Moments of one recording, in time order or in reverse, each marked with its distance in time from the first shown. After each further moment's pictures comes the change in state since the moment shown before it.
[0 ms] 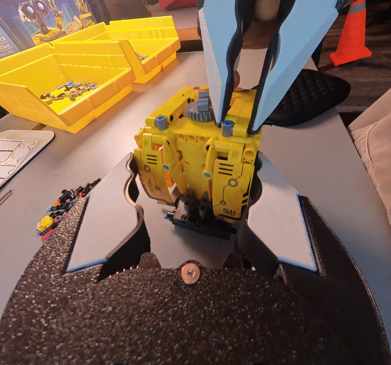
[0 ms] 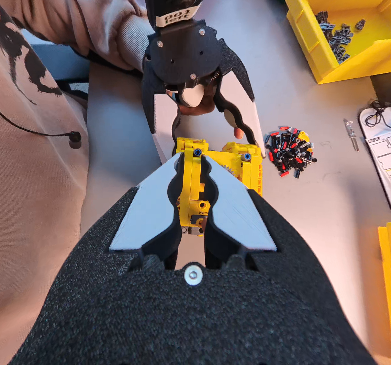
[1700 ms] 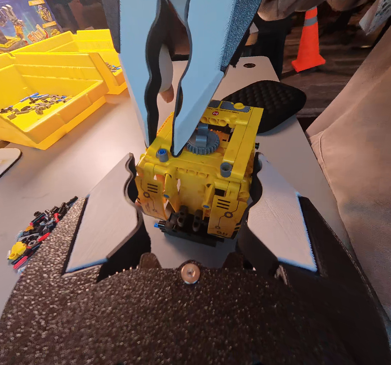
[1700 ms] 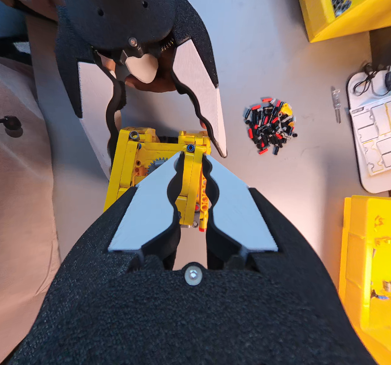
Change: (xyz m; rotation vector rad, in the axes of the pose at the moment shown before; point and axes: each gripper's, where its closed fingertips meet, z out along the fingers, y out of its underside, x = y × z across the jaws) left arm 0.023 -0.017 -0.005 0.023 0.133 -0.003; right arm 0.034 0.011 0.008 -0.226 0.064 0.002
